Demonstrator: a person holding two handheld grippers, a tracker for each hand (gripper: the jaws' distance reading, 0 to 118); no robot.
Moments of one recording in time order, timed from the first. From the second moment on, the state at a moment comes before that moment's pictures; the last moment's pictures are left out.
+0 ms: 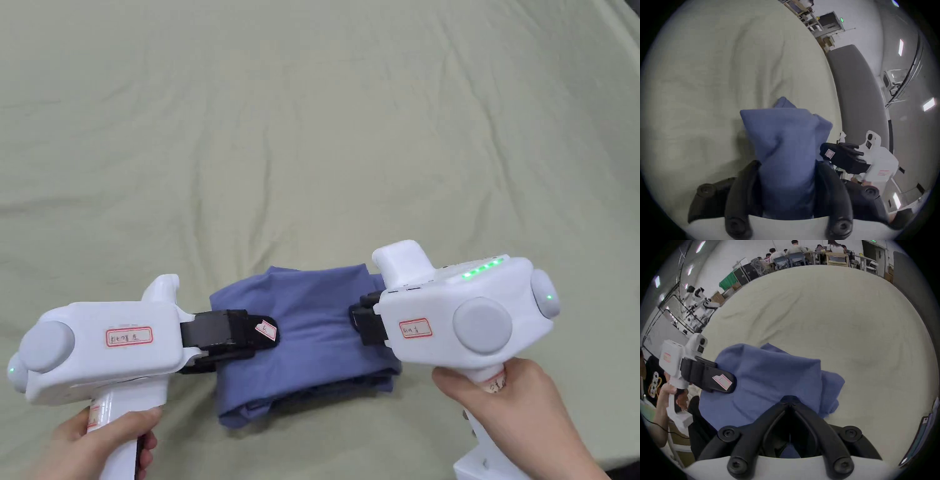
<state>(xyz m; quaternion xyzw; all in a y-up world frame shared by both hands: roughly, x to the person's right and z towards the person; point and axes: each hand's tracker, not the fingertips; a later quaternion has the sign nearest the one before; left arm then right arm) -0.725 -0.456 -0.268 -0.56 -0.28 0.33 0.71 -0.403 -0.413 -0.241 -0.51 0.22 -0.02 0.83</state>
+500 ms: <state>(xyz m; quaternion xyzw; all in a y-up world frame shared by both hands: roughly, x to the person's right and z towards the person) -0.890 -0.355 -0.314 -0.57 -0.20 0.13 0.79 -0.469 -0.326 -0.238 -0.42 0.24 -0.01 0.88</state>
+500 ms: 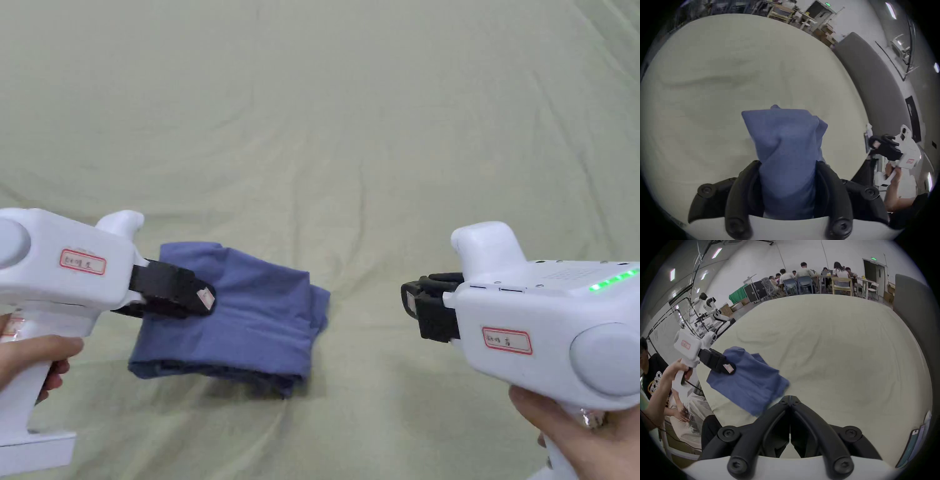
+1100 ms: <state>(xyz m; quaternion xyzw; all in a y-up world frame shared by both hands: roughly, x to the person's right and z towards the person) -1.110 -0.410 -0.304 -0.60 -0.08 0.19 0.77 -0.643 -0.321 -0.260 -0.40 0.35 0.02 0.85</state>
